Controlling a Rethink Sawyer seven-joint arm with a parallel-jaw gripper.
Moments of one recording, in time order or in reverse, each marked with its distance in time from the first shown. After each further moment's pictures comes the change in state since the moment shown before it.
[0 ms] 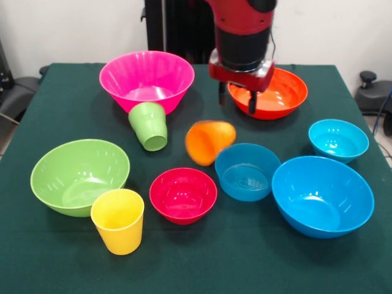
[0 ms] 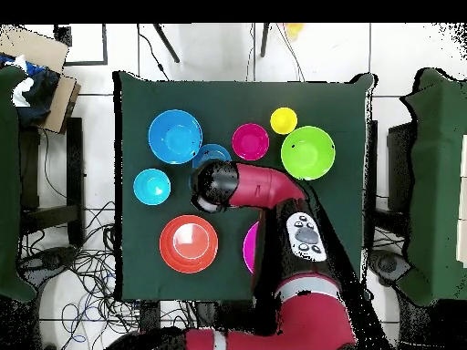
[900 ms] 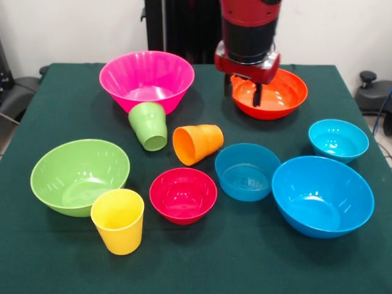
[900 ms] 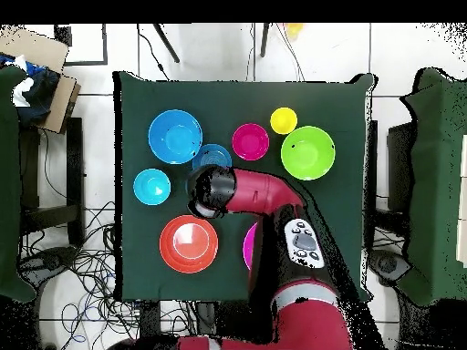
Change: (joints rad) arm 0.001 -0.016 -0.013 0.038 0.020 0.000 0.000
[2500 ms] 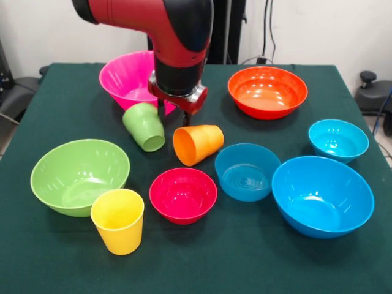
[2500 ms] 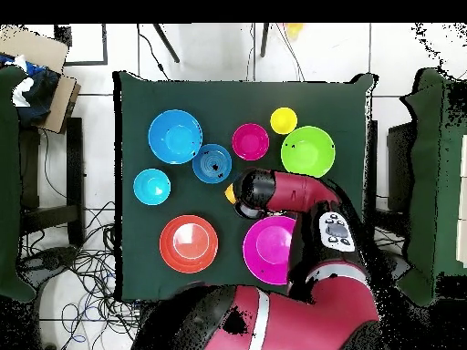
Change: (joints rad) arm -0.078 0.173 -0.091 -0.152 -0.178 0.000 0.000
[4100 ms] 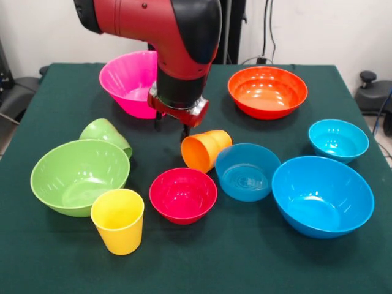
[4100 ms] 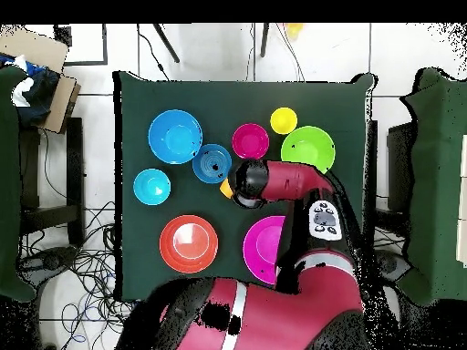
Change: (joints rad) arm 0.050 0.029 -0.029 -0.089 -0.008 0.000 0.000
